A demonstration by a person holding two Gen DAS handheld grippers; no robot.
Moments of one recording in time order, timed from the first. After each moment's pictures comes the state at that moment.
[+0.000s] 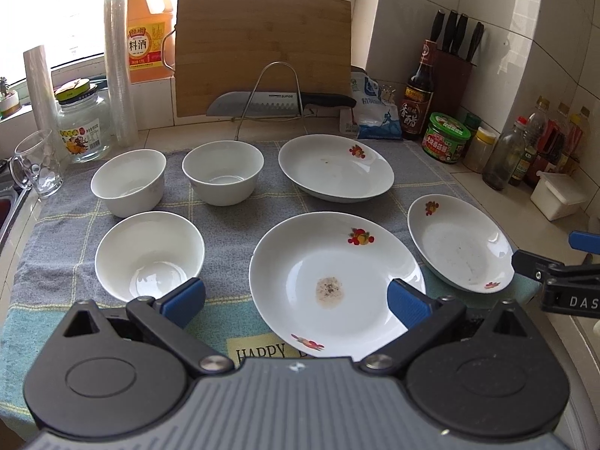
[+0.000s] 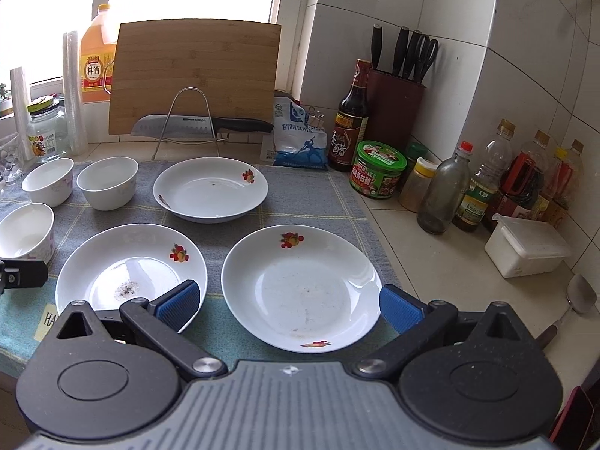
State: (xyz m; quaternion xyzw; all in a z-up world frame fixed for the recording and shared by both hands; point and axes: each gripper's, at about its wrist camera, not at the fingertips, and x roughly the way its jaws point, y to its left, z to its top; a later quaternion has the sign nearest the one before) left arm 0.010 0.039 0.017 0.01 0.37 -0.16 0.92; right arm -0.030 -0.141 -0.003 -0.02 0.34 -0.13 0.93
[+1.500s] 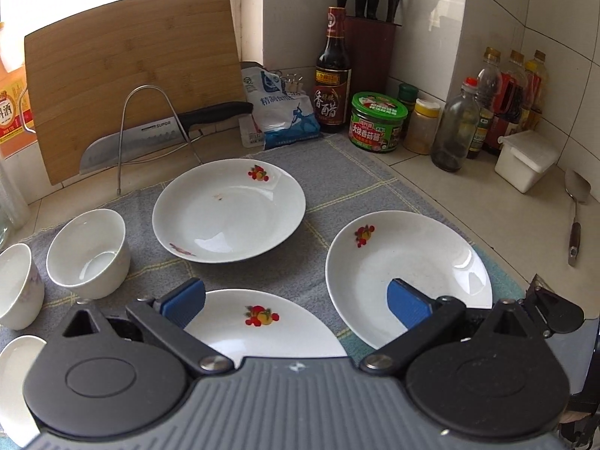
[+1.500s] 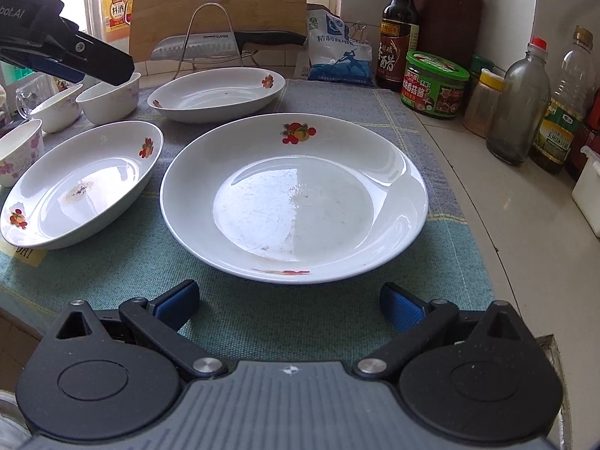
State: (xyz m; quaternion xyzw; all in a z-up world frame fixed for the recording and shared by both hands) left arm 0.084 -0.090 0.007 0.10 0.36 -0.27 0.89; right arm -0.002 -0.221 -0.124 0.01 0.39 0.01 0.92
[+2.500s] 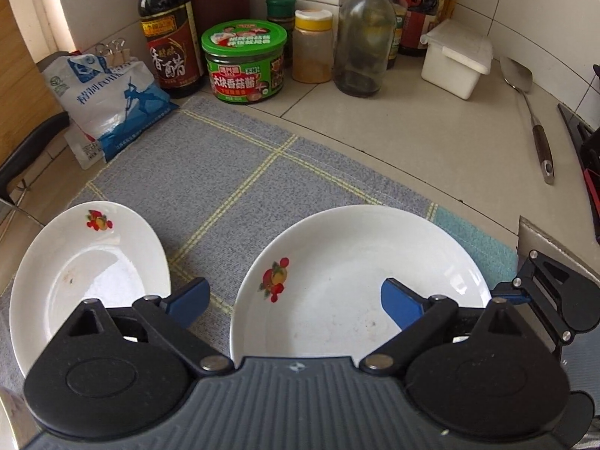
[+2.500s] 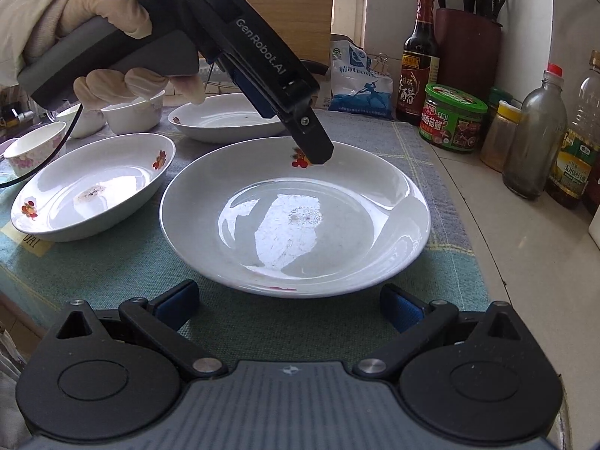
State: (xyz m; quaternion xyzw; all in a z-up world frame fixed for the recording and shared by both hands) left arm 0.167 -0.220 -0.042 0.24 0.44 -0.43 0.75; right arm -0.006 -0.234 -0.134 -0.02 0.33 0.05 0.94
